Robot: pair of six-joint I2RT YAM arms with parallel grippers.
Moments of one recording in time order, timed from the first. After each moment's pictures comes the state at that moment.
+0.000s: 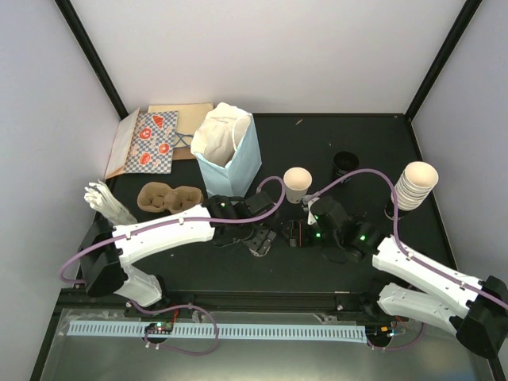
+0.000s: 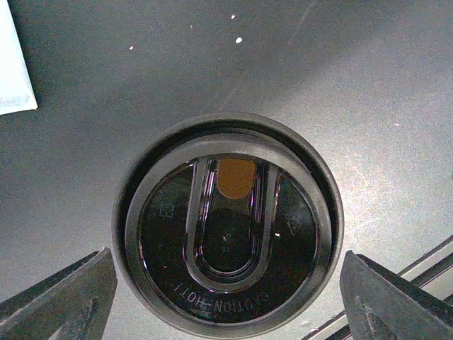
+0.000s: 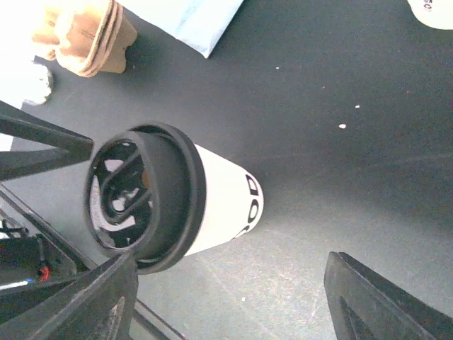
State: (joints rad) left arm -1.08 1.47 1.18 -0.91 -0.13 -0.47; right arm 0.85 0.96 0.67 -0.48 -0.11 0.71
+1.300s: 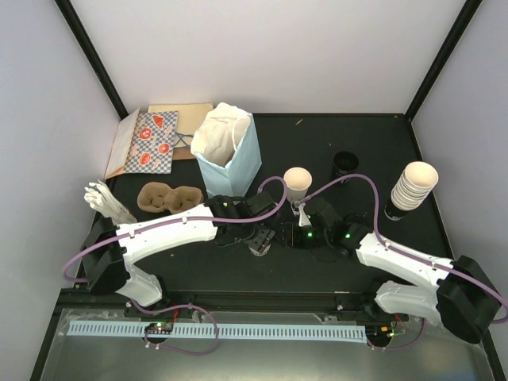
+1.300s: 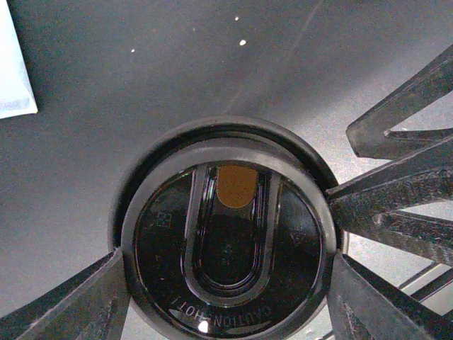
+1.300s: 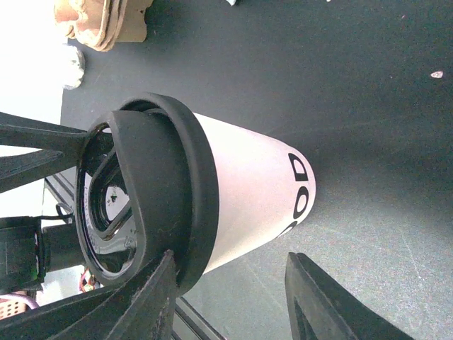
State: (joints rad) left arm -1.07 1.49 1.17 -0.89 -0.14 -0.46; right arm 0.81 1.12 0.55 -0.18 -0.34 0.84
